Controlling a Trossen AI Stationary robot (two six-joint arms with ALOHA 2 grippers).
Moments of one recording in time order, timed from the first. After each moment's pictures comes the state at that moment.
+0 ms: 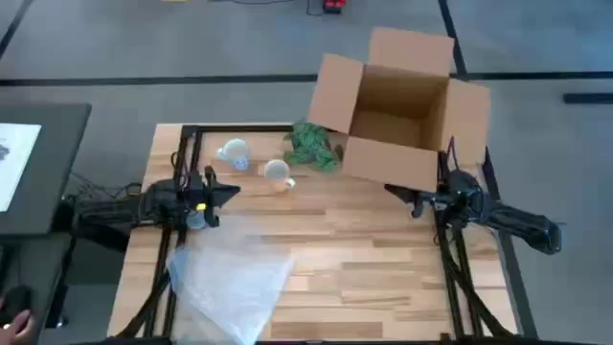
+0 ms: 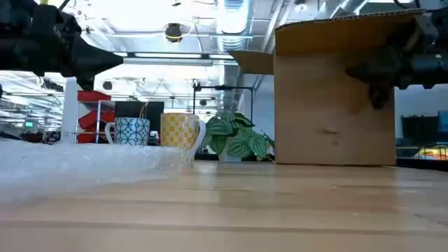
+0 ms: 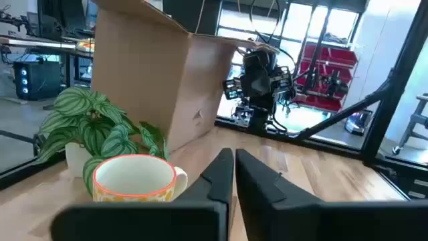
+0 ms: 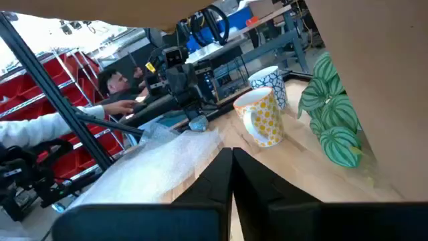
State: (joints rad) left arm 0.11 0.00 0.01 0.03 -0.14 -0.18; right arm -0.39 0.04 0.01 0.05 -0.23 0.45
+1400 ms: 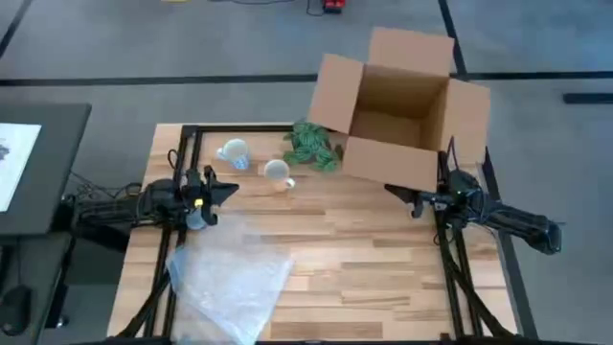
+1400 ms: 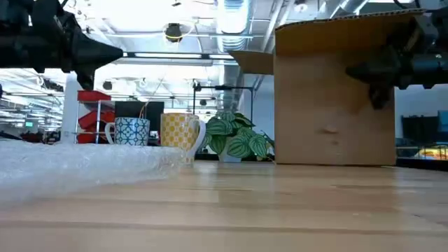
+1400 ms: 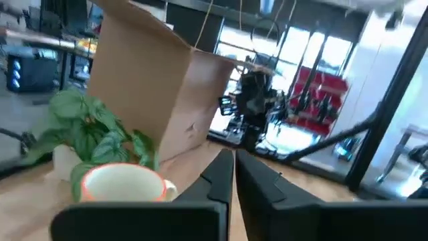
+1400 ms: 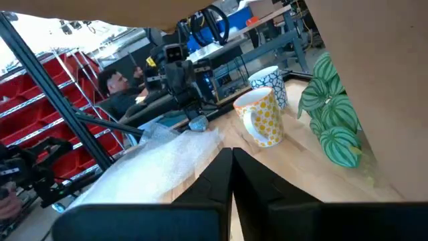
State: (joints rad) left arm 0.11 0.00 0.01 0.12 -0.14 -0.34; right arm -0.39 0.04 0.01 0.05 -0.23 0.45
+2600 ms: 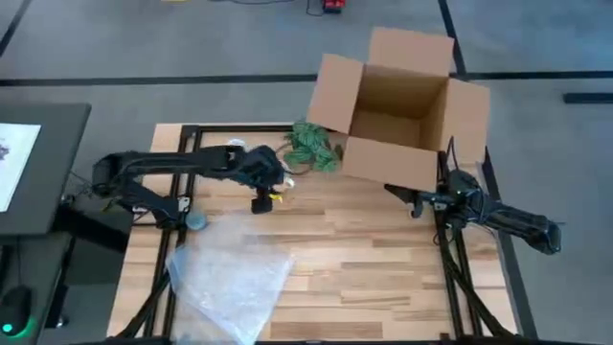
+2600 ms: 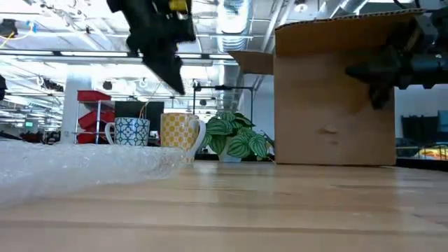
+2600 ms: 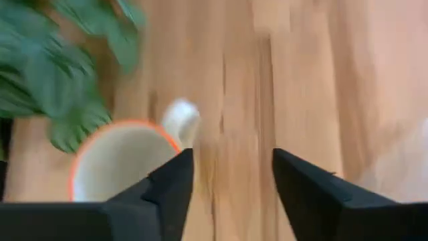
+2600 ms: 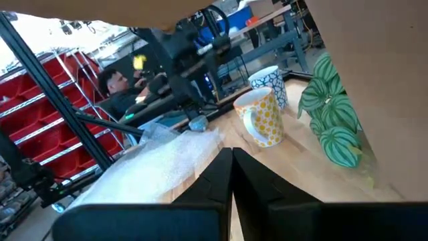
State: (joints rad) left arm 0.22 1.48 1.16 -0.79 -0.04 0.27; right arm -0.39 0.04 0.01 0.05 -0.23 0.45
